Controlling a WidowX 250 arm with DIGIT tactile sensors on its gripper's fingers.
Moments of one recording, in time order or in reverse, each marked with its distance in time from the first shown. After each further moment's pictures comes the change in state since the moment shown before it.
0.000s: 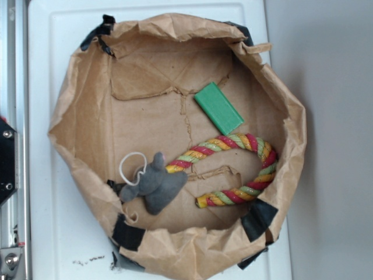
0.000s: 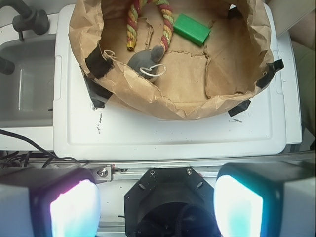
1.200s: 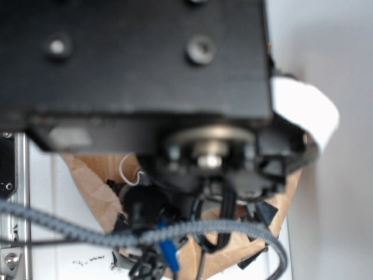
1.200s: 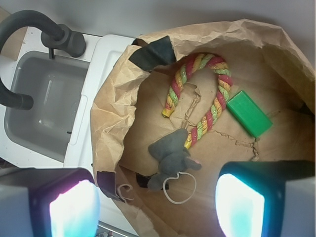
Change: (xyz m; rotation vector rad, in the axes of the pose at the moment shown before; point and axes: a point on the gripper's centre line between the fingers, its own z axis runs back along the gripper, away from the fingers) arm 0.132 -0.019 -0.043 -0.138 0.045 -0.313
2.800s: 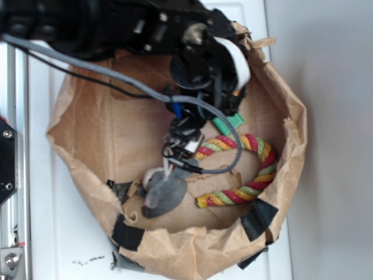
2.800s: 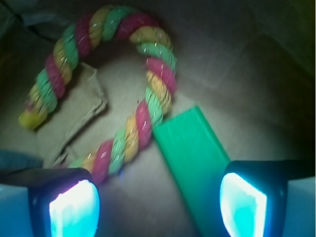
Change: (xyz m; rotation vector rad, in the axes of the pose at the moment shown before) arm 0.018 0.109 -0.134 0.047 -0.211 -0.239
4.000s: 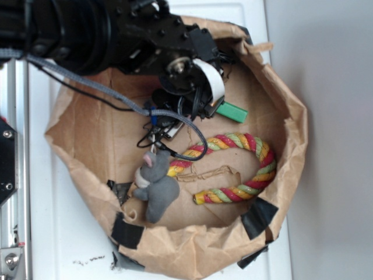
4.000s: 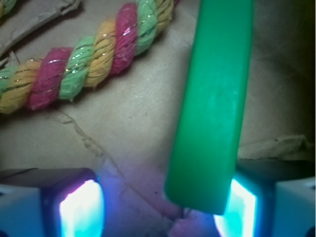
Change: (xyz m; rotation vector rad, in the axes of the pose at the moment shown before) arm -0.035 0.012 -0.027 0.146 0.111 -0.193
